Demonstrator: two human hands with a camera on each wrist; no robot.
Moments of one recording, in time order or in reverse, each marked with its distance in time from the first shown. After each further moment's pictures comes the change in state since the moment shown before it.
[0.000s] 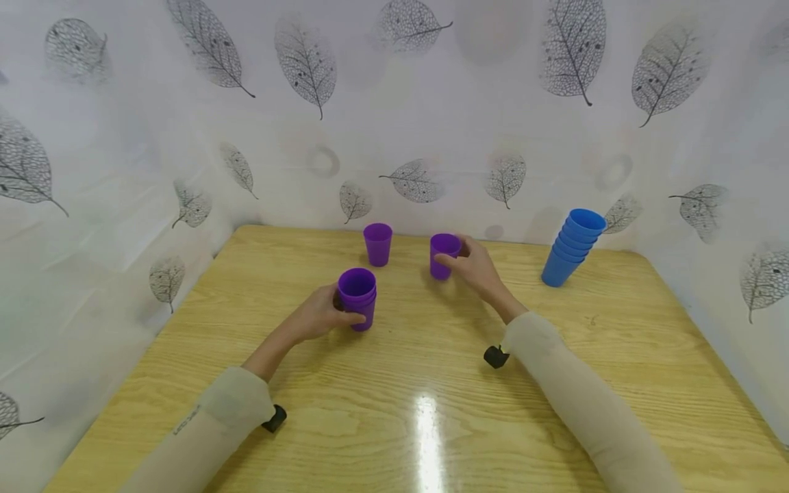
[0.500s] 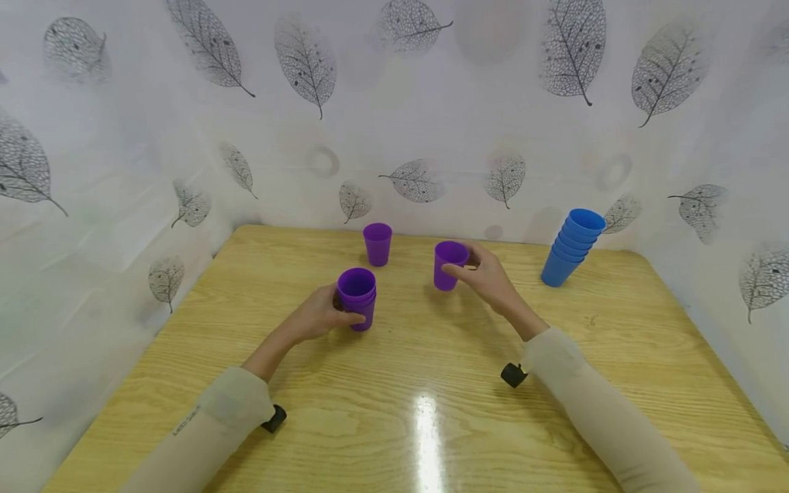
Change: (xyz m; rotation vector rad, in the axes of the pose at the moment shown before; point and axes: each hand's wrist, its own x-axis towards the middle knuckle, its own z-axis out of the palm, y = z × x) left_hand 0.000 0.001 0.000 -0.002 -0.003 -0.004; right_hand -0.035 -0.018 -0.015 0.045 -0.067 -0.011
